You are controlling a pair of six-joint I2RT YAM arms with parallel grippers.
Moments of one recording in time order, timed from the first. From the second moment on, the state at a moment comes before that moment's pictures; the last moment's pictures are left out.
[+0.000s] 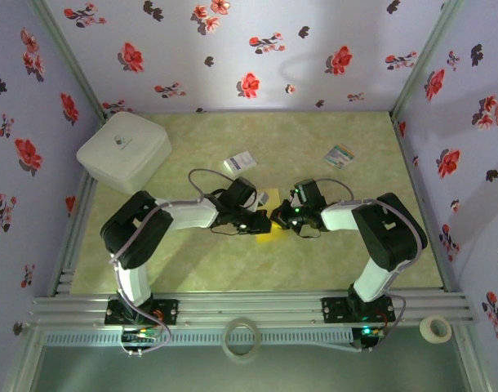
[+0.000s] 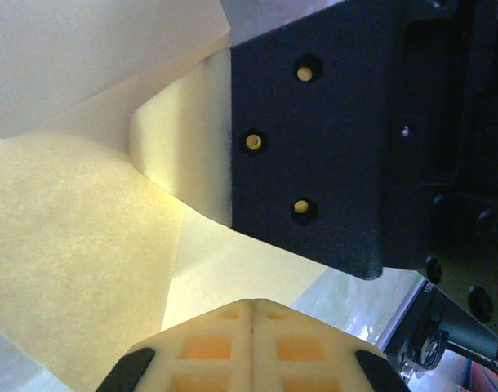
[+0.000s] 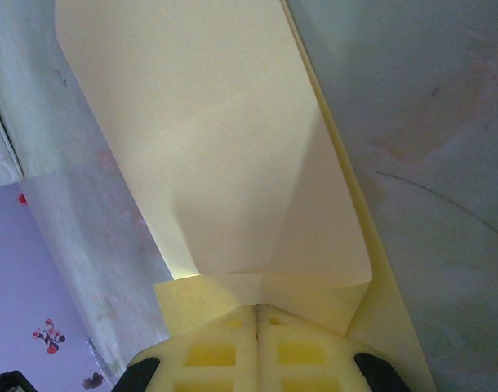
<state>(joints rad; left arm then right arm) -0.84 1.85 1.01 -0.10 0.53 -0.73 0.48 1.70 0.64 0.15 -0.55 1.04</state>
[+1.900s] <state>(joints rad) -0.85 1.69 0.87 -0.15 0.47 -0.68 0.48 1.70 0.64 0.15 -0.55 1.04</state>
